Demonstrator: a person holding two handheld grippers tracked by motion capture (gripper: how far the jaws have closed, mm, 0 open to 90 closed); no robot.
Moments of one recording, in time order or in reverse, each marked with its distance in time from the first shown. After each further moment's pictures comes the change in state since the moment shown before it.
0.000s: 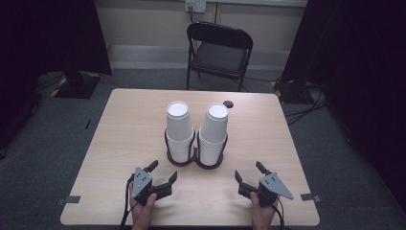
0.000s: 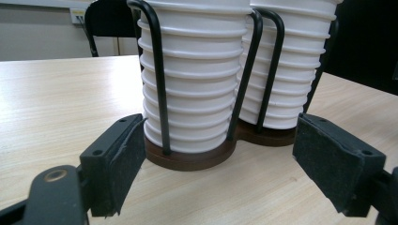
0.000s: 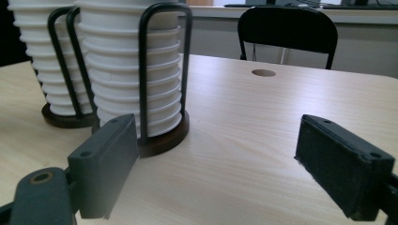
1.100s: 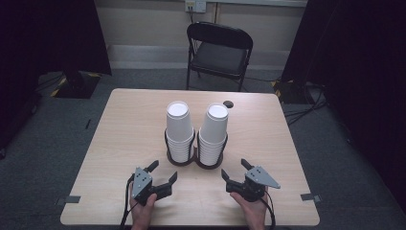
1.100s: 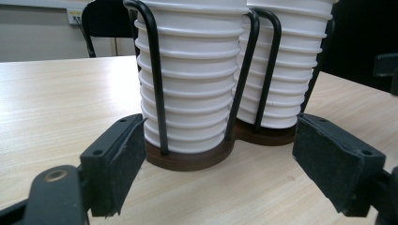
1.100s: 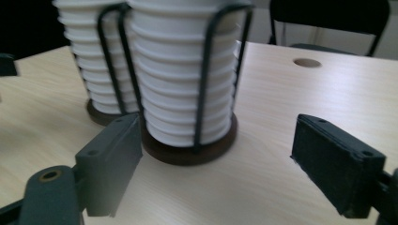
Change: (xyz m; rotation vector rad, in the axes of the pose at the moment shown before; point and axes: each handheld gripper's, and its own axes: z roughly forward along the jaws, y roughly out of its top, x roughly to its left) left arm 0.000 0.000 0.000 -0.003 -0.004 0.002; right arm 0.034 0.029 0.018 0.096 0.120 -0.005
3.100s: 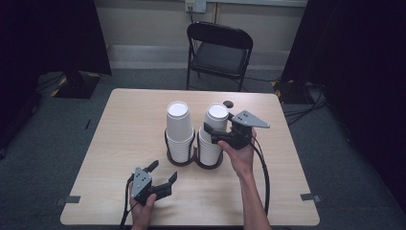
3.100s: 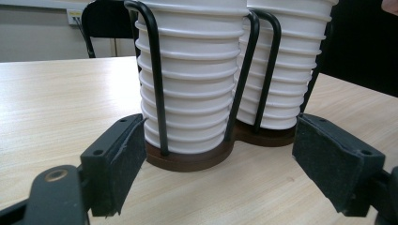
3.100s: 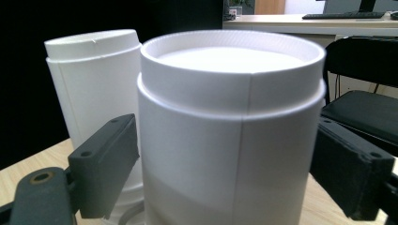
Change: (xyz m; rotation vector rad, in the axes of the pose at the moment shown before) left arm 0.000 0.000 0.000 -0.007 -0.001 -0.006; right arm -0.010 0.133 0.078 -0.079 0.181 0.008
